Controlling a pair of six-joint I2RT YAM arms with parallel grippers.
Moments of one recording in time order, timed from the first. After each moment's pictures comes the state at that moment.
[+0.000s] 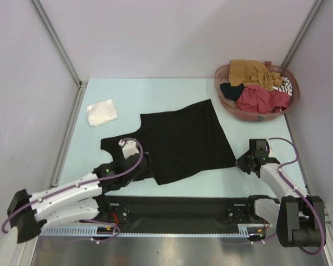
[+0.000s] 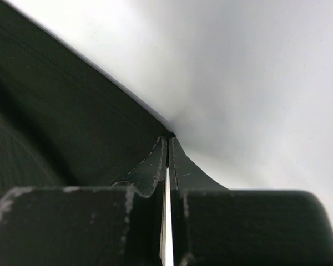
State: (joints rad) left arm -0.92 0.84 0.54 -0.59 -0.42 -0.97; right arm 0.01 1.05 0.41 -0.36 0.02 0.86
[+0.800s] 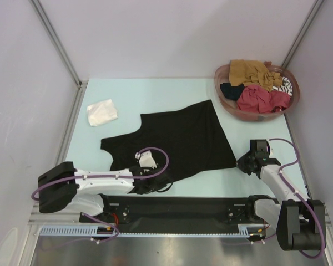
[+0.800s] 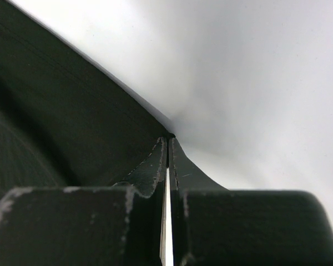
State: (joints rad) left arm -1.23 1.33 0.64 -0.52 -0.48 -1.50; right arm 0.01 1.02 0.41 -0.40 0.02 0.86
